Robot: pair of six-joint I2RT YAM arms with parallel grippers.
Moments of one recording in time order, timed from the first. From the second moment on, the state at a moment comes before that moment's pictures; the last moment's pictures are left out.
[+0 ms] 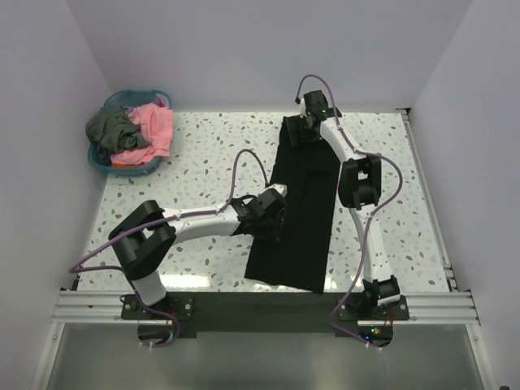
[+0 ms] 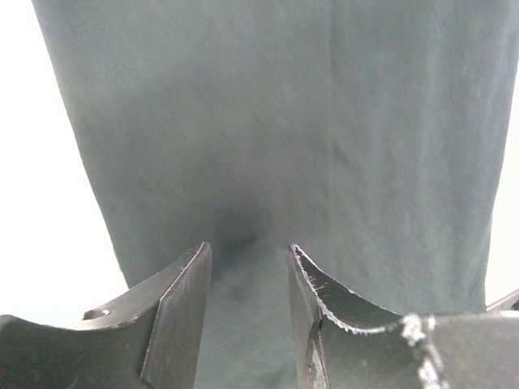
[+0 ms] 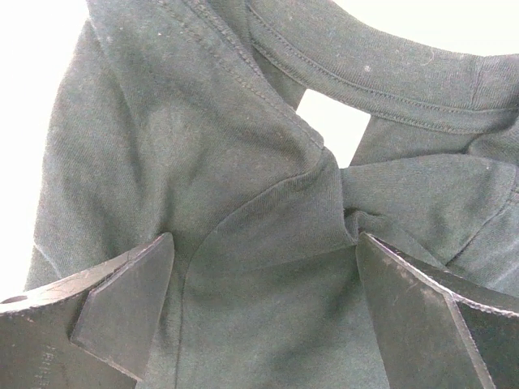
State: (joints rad) left arm -0.99 1.73 1.05 -0.35 -0.11 -0.67; right arm 0.24 2.64 2.46 -0.79 0.04 -0.01
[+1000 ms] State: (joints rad) left arm -0.85 1.47 0.83 -0.28 -0.02 -0.64; right arm 0.41 1.72 1.66 -0.61 0.22 0.19
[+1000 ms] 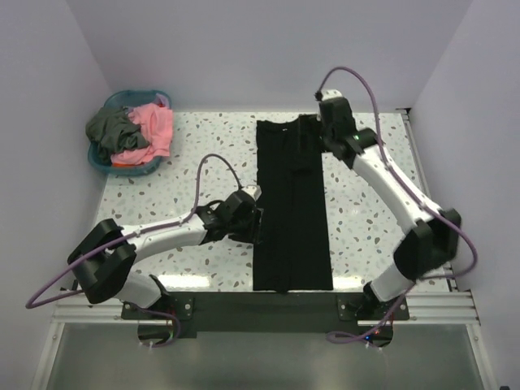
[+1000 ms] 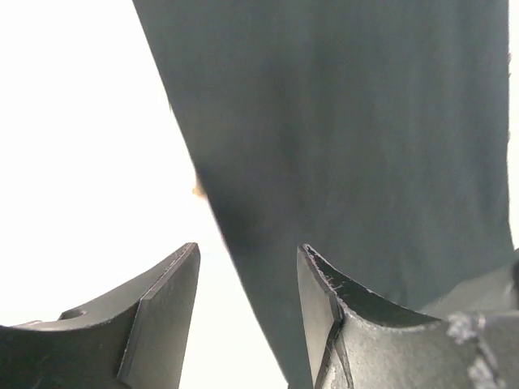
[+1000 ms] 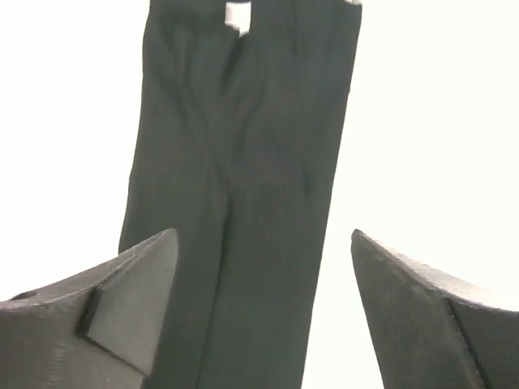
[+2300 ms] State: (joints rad) left arm -1.04 1.37 0.56 -0.19 0.30 -0.75; right arm 0.62 0.92 0.51 -0.93 -0.09 0.76
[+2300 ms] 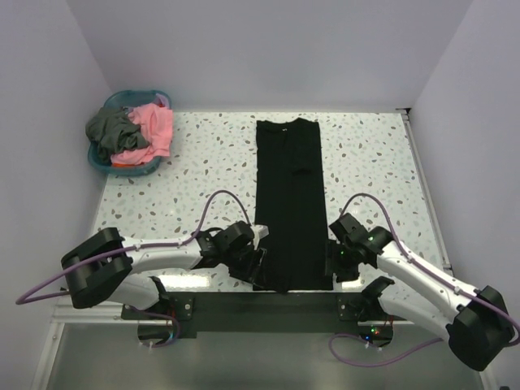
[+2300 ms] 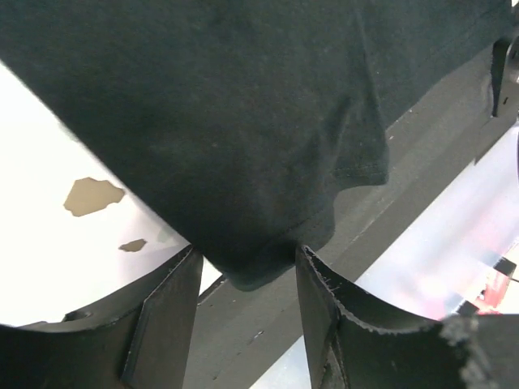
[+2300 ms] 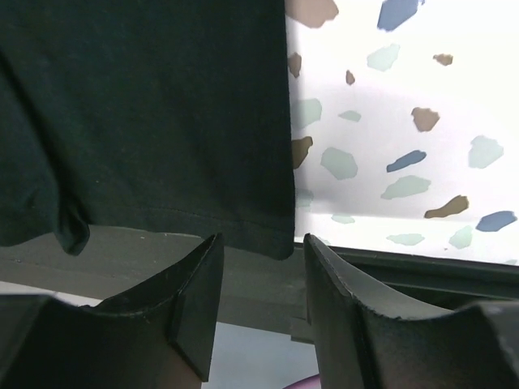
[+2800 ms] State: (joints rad) left arm -1.04 1.40 0.54 -0.15 0.32 -0.79; right arm 0.62 0.94 0.42 -0.87 -0.15 0.84
